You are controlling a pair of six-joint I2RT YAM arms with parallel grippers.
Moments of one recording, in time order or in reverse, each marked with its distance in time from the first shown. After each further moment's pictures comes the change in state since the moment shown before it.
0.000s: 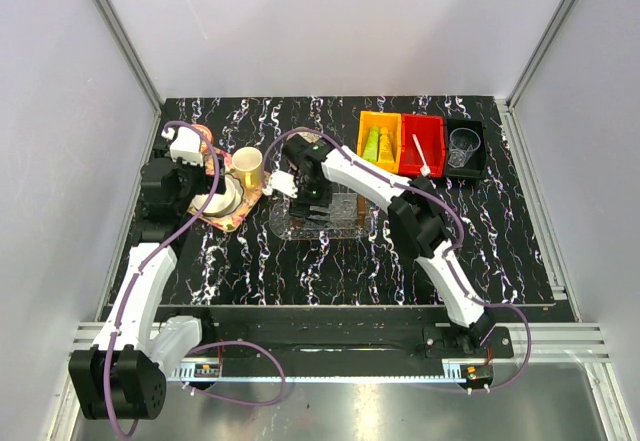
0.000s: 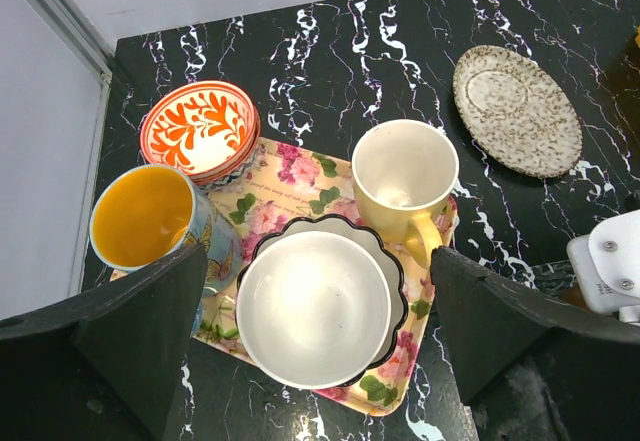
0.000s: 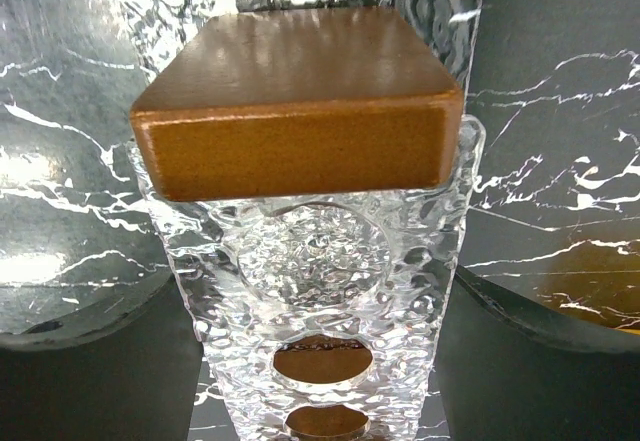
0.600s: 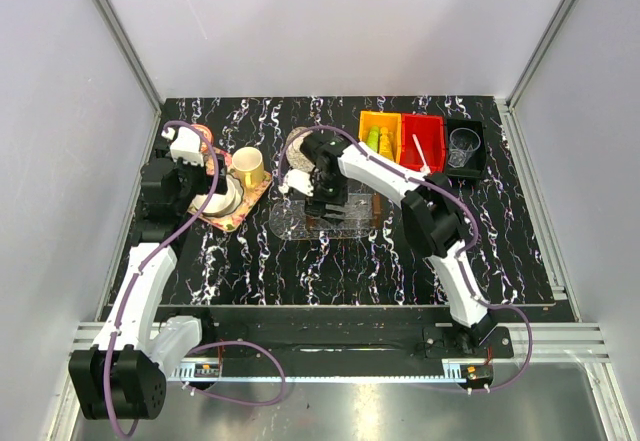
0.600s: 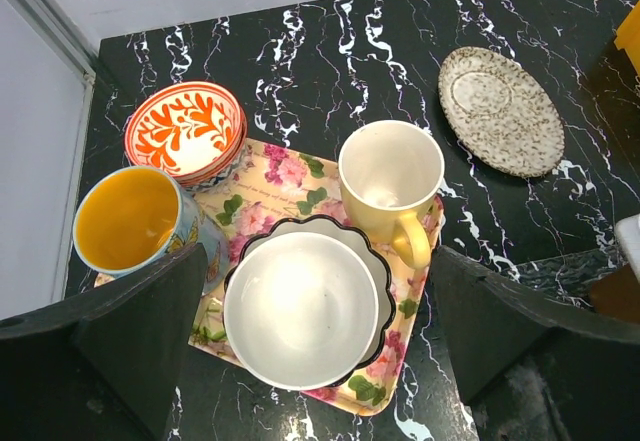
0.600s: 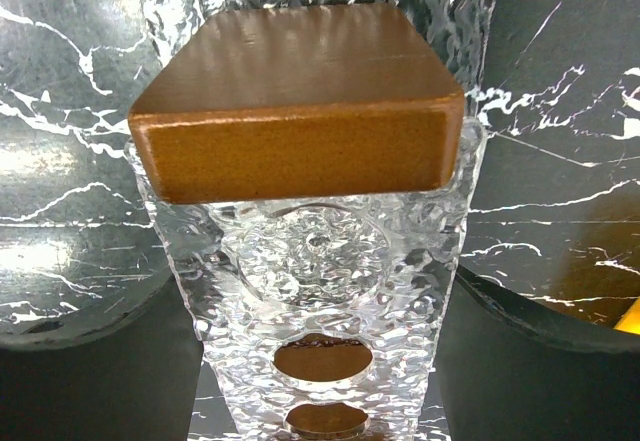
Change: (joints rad) left arm 0.000 0.000 0.000 0.000 0.025 -0.018; right arm -0.066 -0.100 -0.160 0.021 -0.036 -0.056
